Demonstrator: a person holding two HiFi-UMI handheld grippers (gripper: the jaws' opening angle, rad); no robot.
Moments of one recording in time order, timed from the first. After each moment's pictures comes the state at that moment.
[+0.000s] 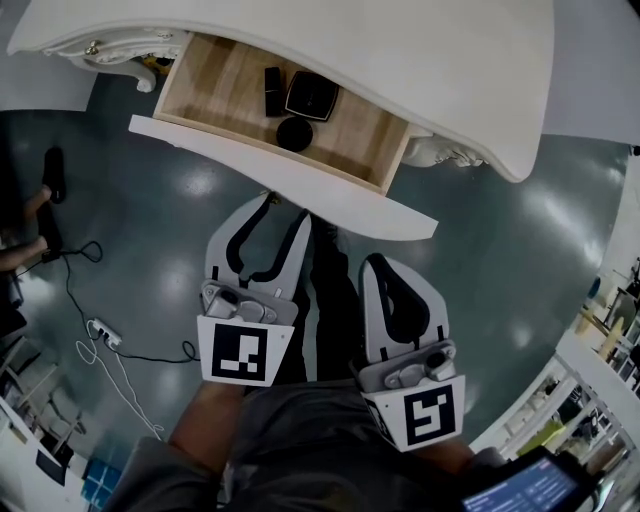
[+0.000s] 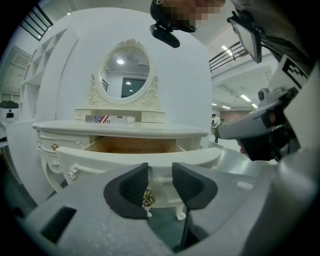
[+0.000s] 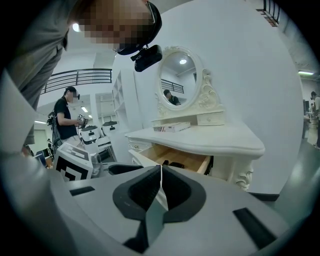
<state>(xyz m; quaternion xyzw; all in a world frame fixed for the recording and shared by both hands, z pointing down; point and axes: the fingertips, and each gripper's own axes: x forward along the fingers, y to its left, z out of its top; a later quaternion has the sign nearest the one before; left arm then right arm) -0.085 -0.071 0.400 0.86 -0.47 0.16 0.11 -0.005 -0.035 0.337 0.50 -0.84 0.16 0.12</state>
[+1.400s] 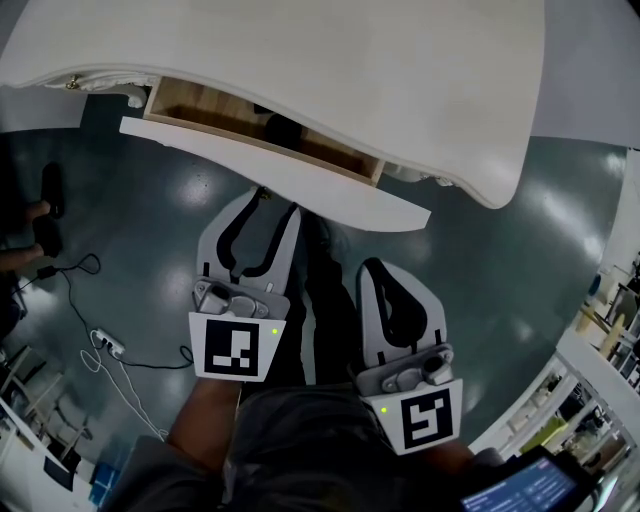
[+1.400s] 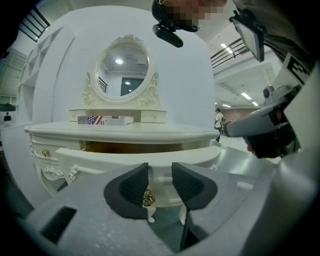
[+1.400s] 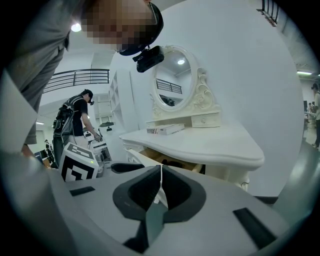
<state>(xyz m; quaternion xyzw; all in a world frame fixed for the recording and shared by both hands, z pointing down) -0.069 -0.122 0.401 0.86 -0.47 0.17 0.11 0.017 -0.073 0.336 0.50 -0.84 0.17 0.13</state>
